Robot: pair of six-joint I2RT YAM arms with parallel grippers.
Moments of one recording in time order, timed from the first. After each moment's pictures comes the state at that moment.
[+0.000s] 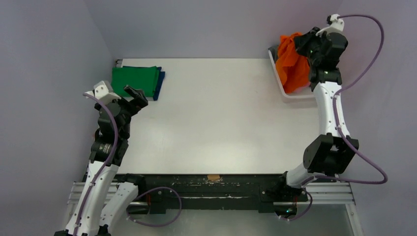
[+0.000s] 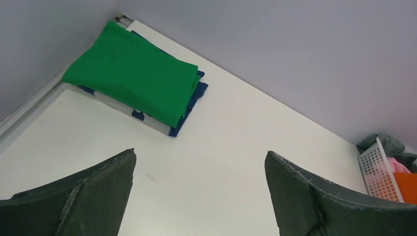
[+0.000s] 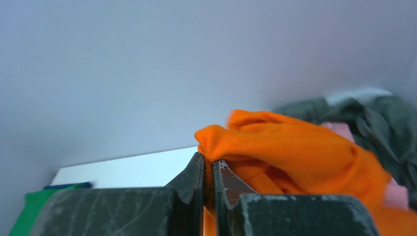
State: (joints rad) left arm -0.17 0.69 0.86 -0.31 -0.42 -0.51; right arm -0.18 1.60 1.58 -0.06 -0.21 0.39
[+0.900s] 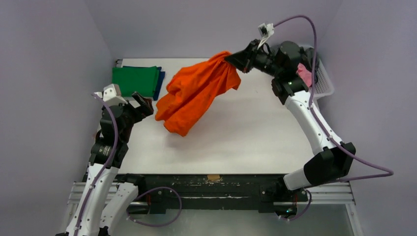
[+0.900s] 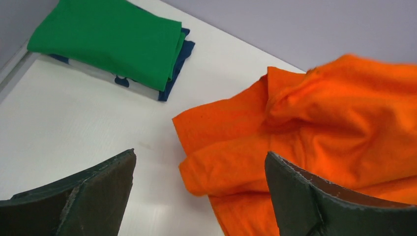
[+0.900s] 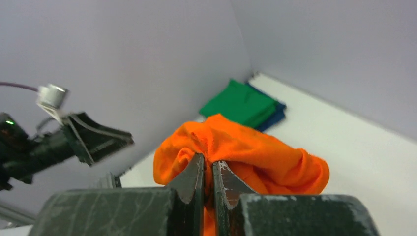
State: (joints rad) left arm -0.17 0.67 0.84 -0.39 -0.22 -0.48; right arm 0.29 1.50 1.60 0.08 -0.73 0.49
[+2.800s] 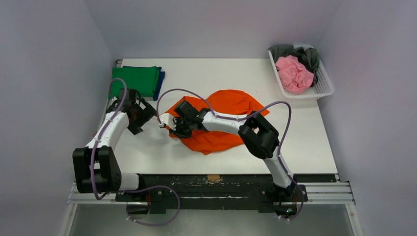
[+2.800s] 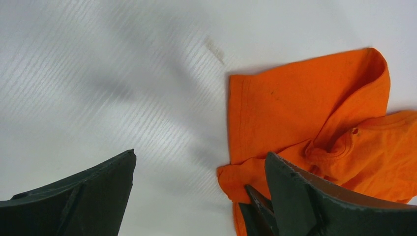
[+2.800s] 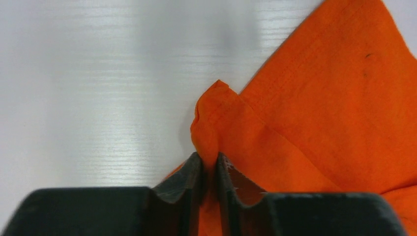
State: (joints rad) left arm 0.07 1.36 0.91 -0.62 0.01 -0.75; right arm 0.97 2.18 1.61 -0.35 -0.29 -0.49
